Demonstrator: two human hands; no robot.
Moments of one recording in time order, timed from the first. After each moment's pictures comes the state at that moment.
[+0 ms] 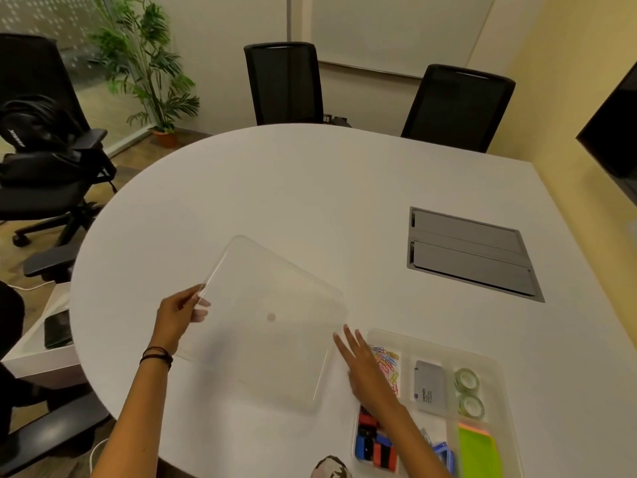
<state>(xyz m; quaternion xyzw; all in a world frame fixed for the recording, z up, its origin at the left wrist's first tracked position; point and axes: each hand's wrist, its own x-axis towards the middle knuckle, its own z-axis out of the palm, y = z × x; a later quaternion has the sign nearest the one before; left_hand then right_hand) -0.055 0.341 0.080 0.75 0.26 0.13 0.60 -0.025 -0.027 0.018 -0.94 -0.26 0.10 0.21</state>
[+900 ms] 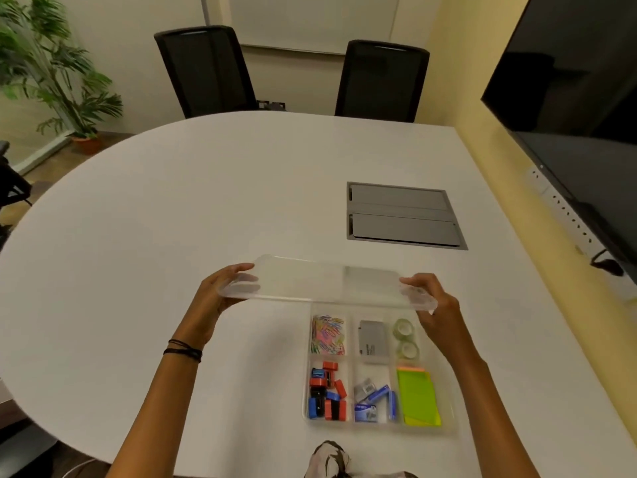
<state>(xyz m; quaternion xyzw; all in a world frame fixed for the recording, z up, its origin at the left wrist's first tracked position) -0.031 0.166 0.147 0.66 0.08 -0.02 0.75 -0.039 -0.212 0.157 -0.89 -0.11 -0.11 0.43</state>
